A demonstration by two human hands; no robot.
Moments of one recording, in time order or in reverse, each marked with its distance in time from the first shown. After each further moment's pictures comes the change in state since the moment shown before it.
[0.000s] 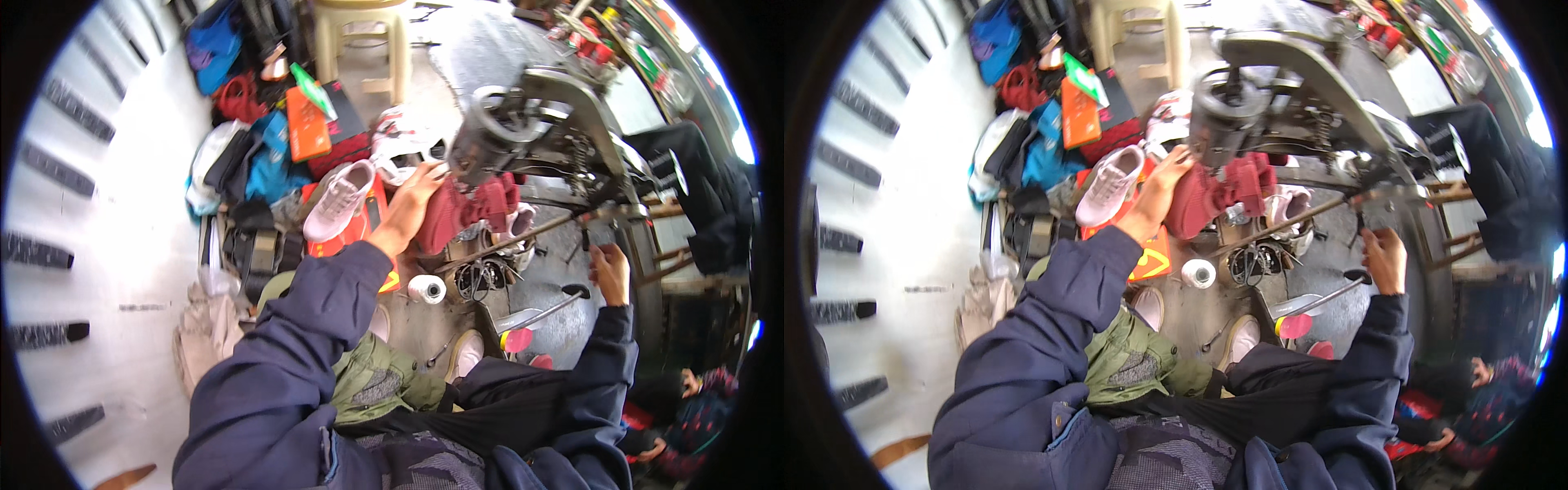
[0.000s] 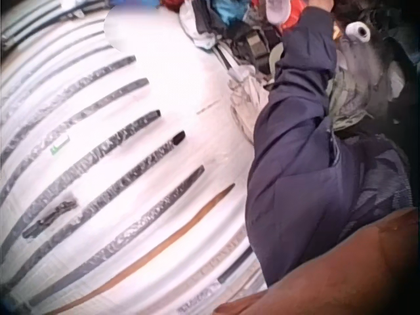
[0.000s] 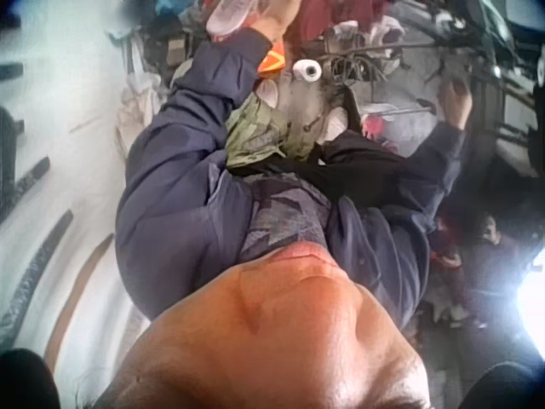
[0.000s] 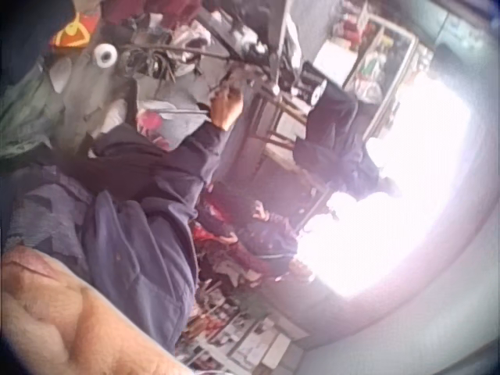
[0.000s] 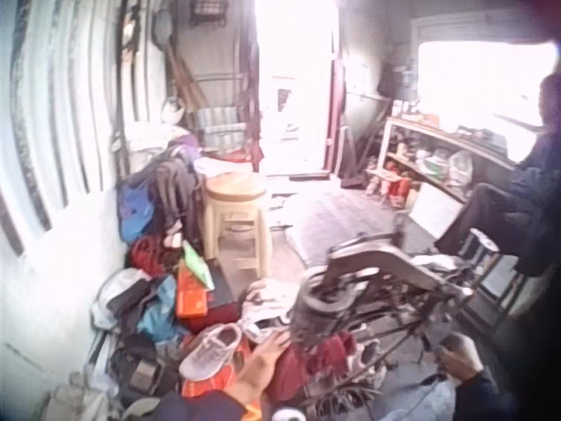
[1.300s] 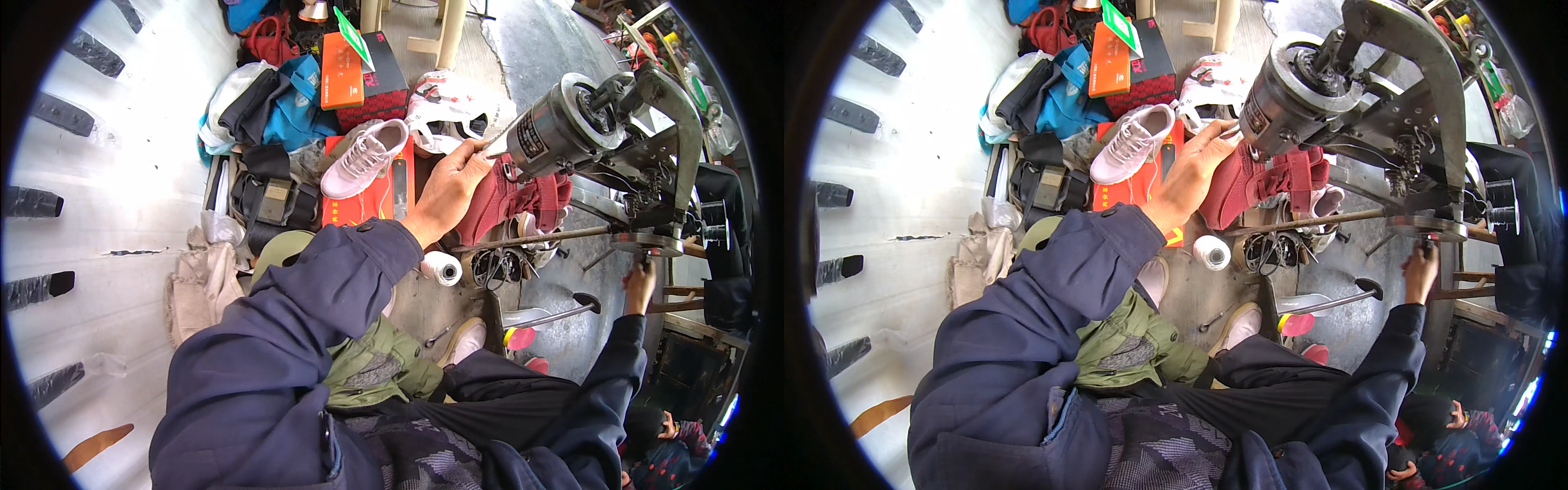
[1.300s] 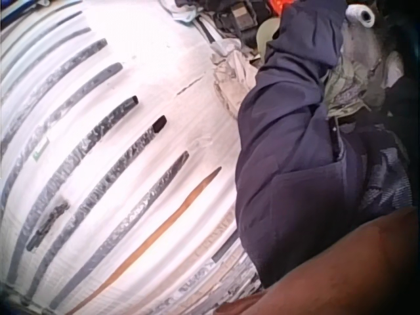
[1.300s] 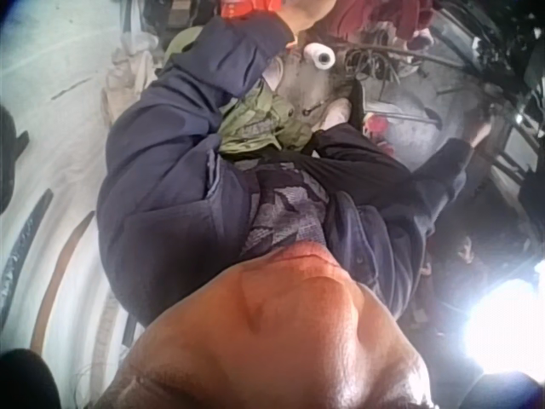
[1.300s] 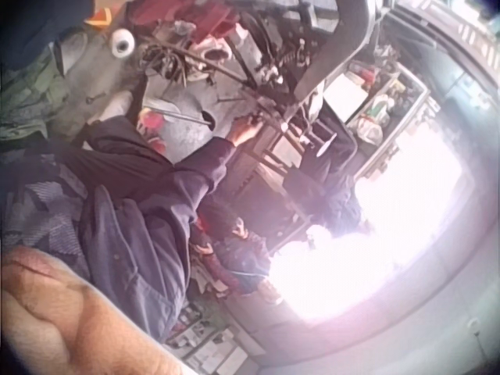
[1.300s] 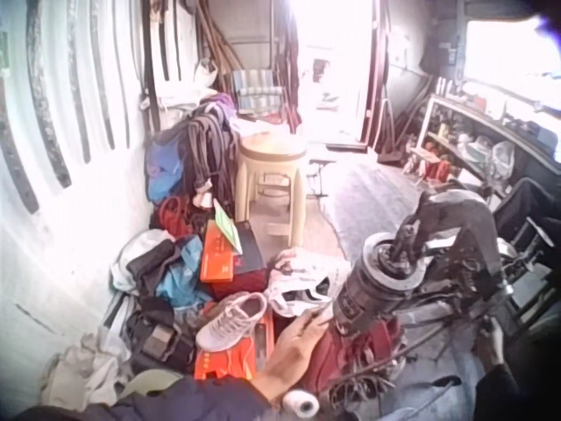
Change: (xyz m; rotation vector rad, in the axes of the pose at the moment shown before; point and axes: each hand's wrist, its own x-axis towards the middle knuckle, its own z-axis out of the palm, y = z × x) left_hand -0.003 -0.014 0.005 -0.019 0.051 0.095; right_hand 0.105 0.135 -0.005 0.186 0.166 0.094
